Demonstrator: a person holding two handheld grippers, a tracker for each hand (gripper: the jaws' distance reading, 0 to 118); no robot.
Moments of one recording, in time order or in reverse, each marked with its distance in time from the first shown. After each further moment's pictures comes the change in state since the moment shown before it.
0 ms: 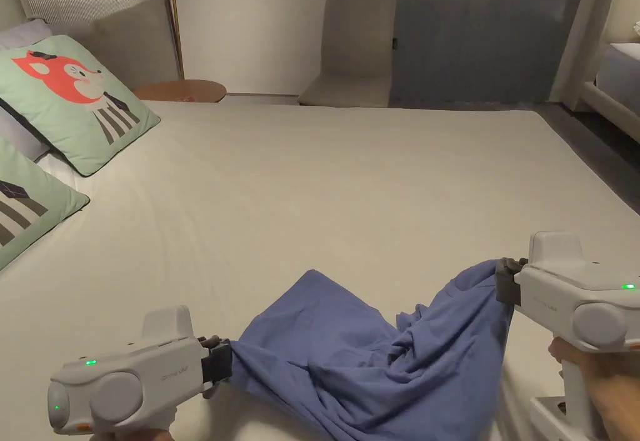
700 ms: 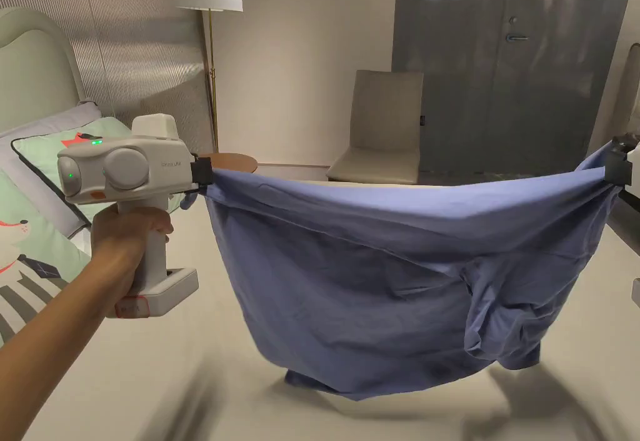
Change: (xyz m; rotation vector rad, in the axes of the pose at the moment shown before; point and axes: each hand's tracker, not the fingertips) left arm 0.031 0.321 0.018 0.429 0.141 -0.137; right arm 0.053 0.222 -0.012 0.408 -0.196 0.078
